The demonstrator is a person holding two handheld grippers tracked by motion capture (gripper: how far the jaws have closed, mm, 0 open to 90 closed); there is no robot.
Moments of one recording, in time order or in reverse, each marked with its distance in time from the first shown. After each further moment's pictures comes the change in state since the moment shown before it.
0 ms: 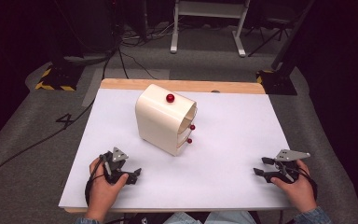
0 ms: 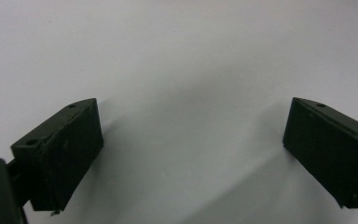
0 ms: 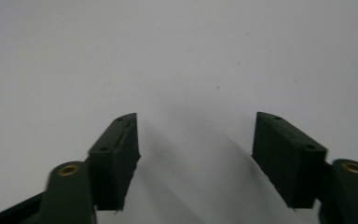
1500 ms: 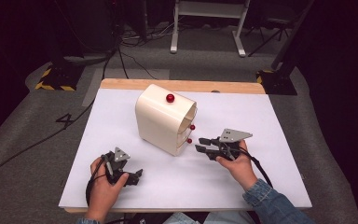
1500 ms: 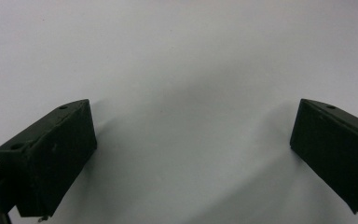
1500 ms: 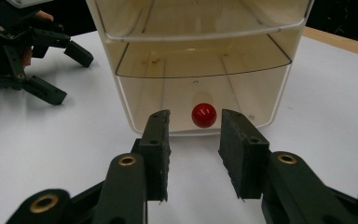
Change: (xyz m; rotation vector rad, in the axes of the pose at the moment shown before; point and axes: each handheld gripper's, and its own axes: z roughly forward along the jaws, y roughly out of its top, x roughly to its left) left arm -0.001 0.000 0.002 0.002 -0.008 -0.001; right arm 0.091 0.128 0.106 -0.320 0.273 -0.123
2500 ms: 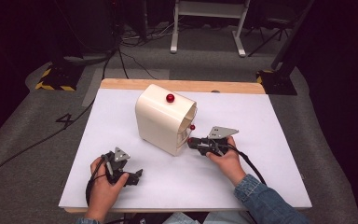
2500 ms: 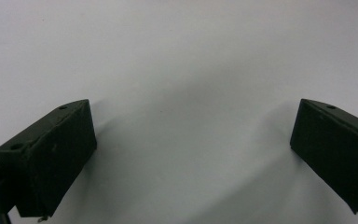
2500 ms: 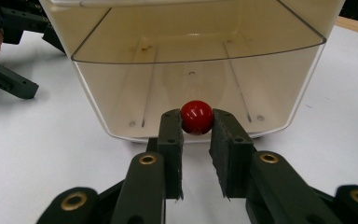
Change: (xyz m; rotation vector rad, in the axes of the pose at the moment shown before) left arm 0.000 0.000 0.000 0.002 -0.001 -0.002; right arm -0.011 -0.007 0.038 0.034 0.019 -0.007
